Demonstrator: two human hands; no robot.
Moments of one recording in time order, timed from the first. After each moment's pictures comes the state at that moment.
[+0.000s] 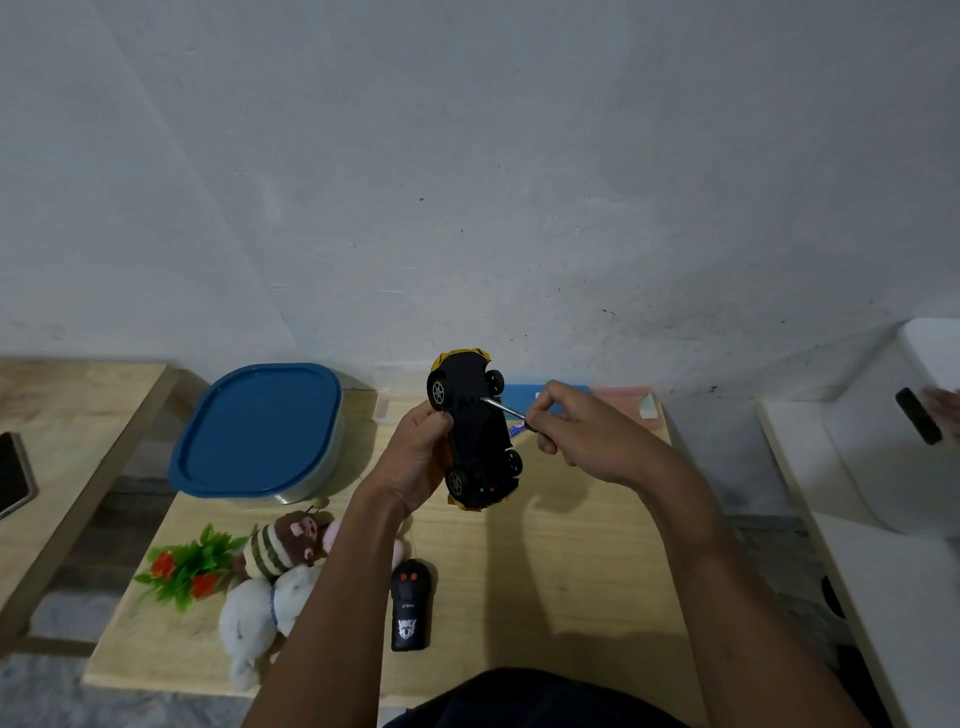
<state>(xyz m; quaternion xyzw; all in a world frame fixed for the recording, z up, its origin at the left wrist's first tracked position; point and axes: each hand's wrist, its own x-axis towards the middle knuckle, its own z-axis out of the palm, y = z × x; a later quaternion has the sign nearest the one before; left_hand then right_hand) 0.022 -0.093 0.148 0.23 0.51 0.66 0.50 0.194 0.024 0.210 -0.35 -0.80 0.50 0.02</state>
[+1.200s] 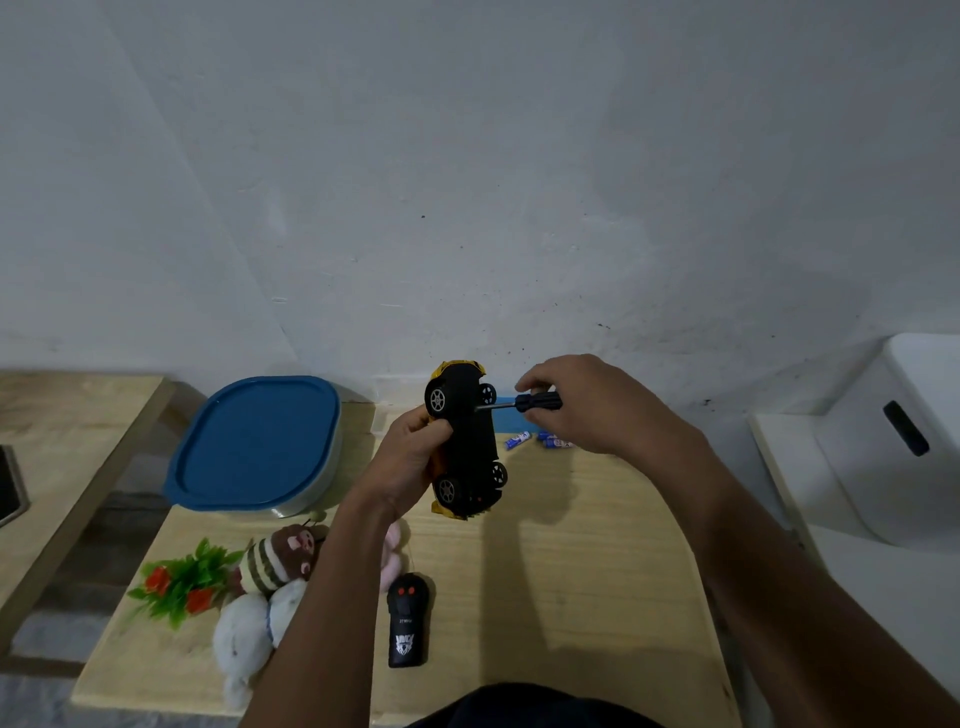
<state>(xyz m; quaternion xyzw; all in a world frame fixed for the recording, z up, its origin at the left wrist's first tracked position) 0.014 -0.097 0.159 0.25 0.54 0.64 0.49 0.179 0.036 0.253 -0.30 -0.93 0.23 0.02</state>
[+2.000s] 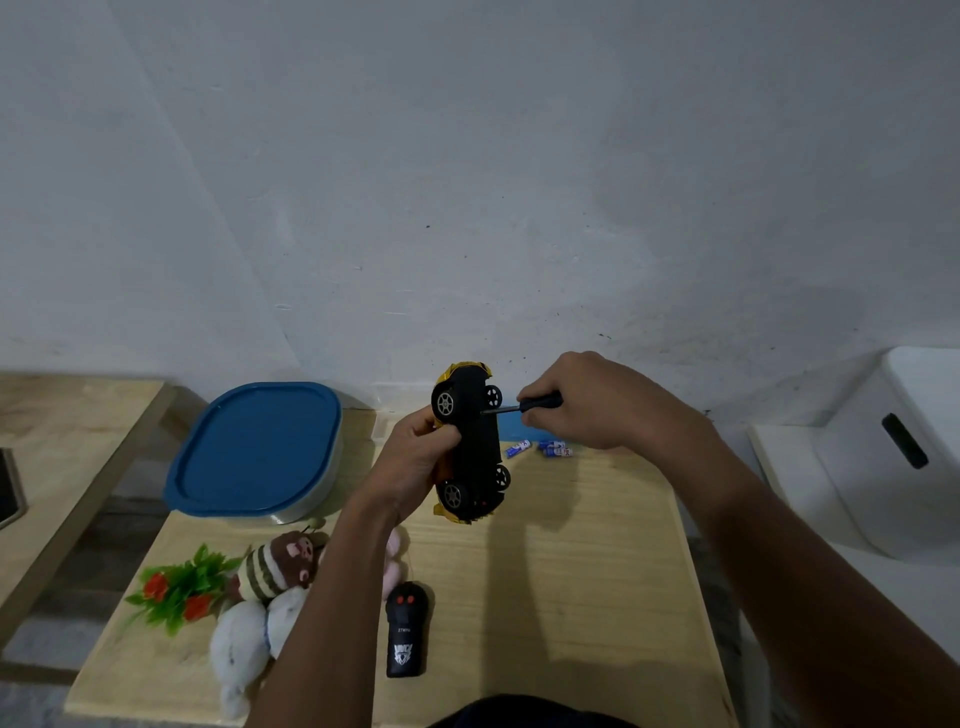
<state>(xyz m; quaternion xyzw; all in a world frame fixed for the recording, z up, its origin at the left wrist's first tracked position) 0.014 -0.095 0.163 0.28 0.53 0.64 0.48 0.173 0.042 0.268 -0.28 -0.93 0.22 -0.03</state>
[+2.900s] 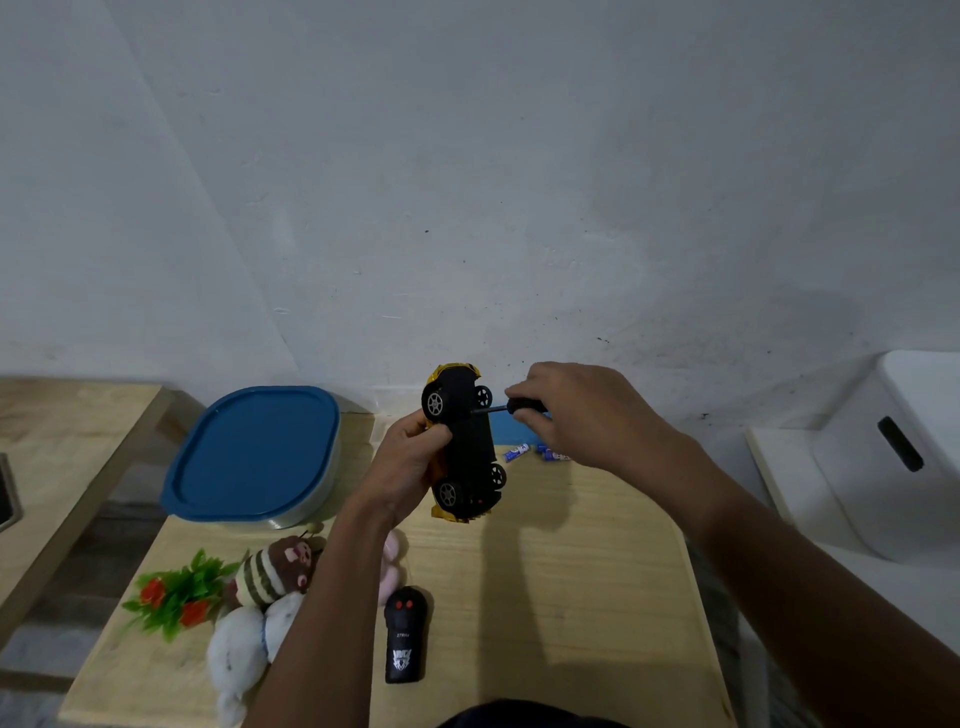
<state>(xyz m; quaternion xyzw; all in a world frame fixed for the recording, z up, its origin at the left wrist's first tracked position) 0.007 -0.095 0.156 0.26 0.53 0.65 0.48 0.170 0.031 0.259 -0.21 -0.98 0.05 0.05</state>
